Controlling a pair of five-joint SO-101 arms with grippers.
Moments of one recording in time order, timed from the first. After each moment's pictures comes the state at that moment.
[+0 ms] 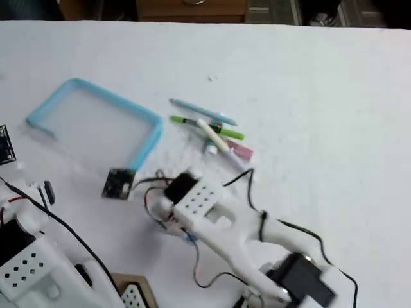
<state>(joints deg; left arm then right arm) -46.6 -63.2 51.2 73.6 -17.7 -52.3 -8.0 33.6 66.1 30.2</state>
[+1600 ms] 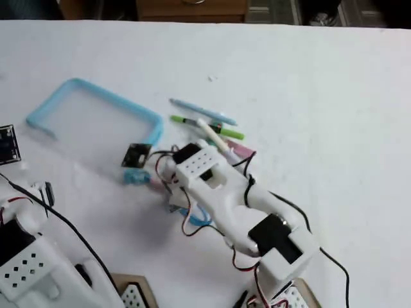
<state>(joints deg) -46.6 -63.2 51.2 73.5 -22.0 -39.0 9.0 22.6 63.7 36.8</state>
